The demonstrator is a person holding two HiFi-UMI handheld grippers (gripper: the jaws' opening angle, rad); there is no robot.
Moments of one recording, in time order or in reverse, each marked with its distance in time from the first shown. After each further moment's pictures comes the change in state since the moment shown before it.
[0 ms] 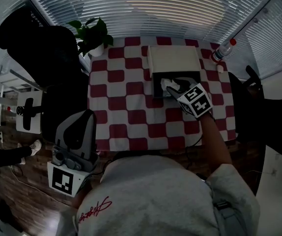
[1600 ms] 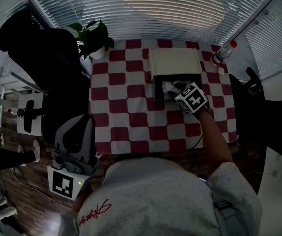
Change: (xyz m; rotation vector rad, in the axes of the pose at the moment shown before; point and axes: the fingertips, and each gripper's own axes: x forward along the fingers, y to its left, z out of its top) left arm -0.003 0.008 0.001 0.010 0.006 0.015; right arm 0.037 -0.006 -0.039 0.009 0.179 0.057
